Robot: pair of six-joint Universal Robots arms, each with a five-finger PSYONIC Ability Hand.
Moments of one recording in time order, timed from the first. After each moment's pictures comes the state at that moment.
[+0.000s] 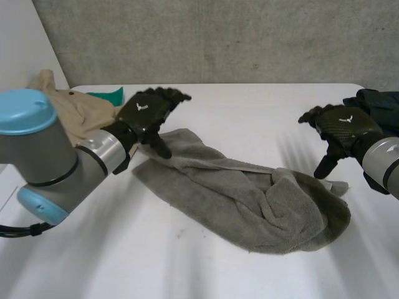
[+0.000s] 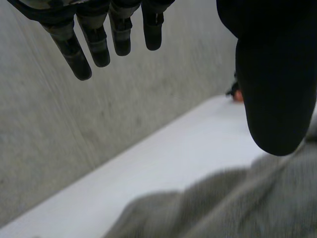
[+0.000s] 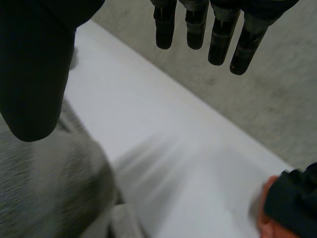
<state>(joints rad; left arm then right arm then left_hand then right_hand) 4.33 -2.02 -1.44 3.41 -1.17 3.26 1.71 -1.35 1.59 0.07 1.25 2.75 0.19 0.20 0.21 0.20 0.04 0.20 0.22 0.22 0.23 0.05</state>
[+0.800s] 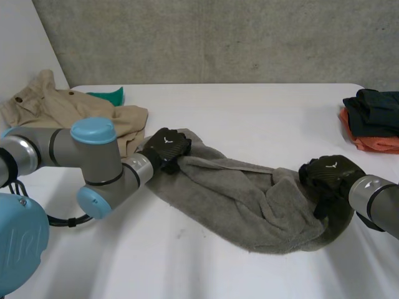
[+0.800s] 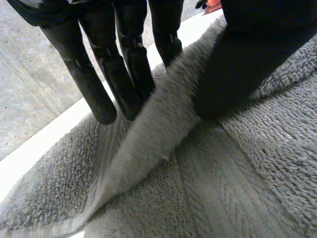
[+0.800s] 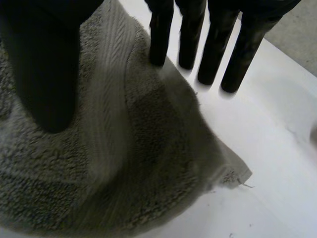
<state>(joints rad) 4.28 -2.49 -1.07 3.29 -1.19 3.55 1.71 -1.20 1.67 0.12 1.31 2.60 1.01 1.01 1.00 1.00 0.82 0.38 0.44 0.43 0.43 0.25</state>
